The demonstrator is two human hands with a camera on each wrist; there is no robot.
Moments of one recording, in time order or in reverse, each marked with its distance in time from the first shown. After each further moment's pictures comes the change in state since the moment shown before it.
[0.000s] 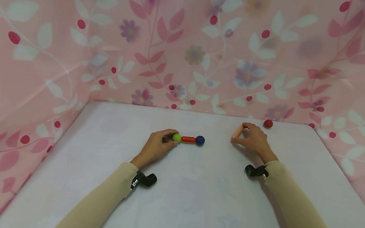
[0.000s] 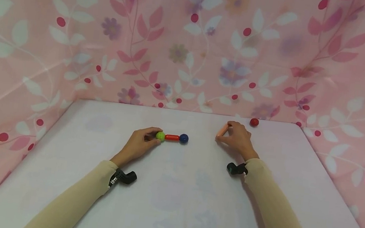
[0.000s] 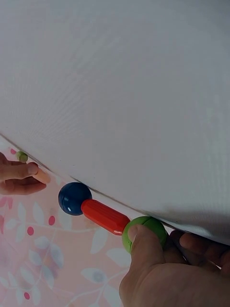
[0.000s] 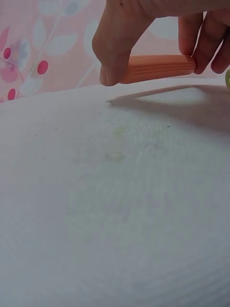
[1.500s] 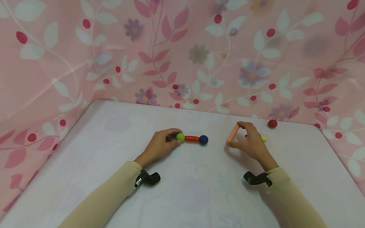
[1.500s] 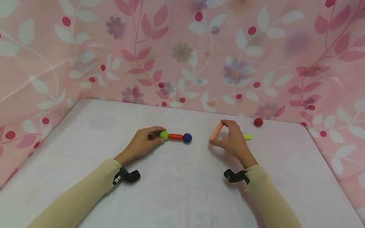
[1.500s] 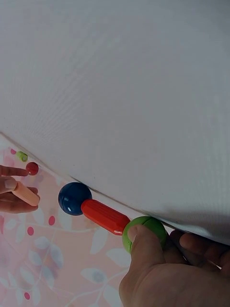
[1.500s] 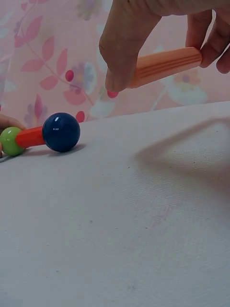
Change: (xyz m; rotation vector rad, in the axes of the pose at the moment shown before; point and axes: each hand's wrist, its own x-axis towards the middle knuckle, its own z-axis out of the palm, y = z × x) left_hand -0.001 0.002 -0.003 0.012 -0.026 -0.019; right_hand -0.020 -0.042 0.006 0.224 -0.038 -0.069
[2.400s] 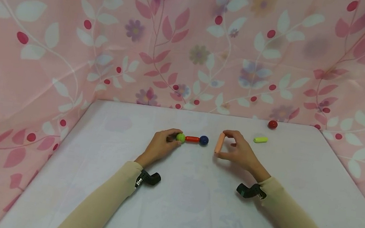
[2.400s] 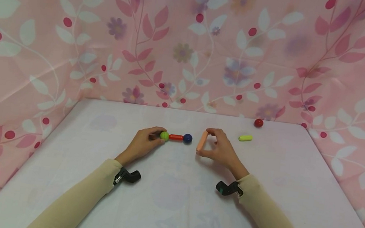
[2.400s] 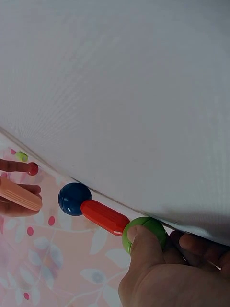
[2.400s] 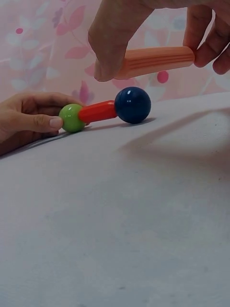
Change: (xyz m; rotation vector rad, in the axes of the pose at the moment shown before) left_hand 0.001 -0.003 0.000 -0.017 0.001 0.019; right_hand -0.024 -0.022 0.034 0.145 -0.046 -0.139
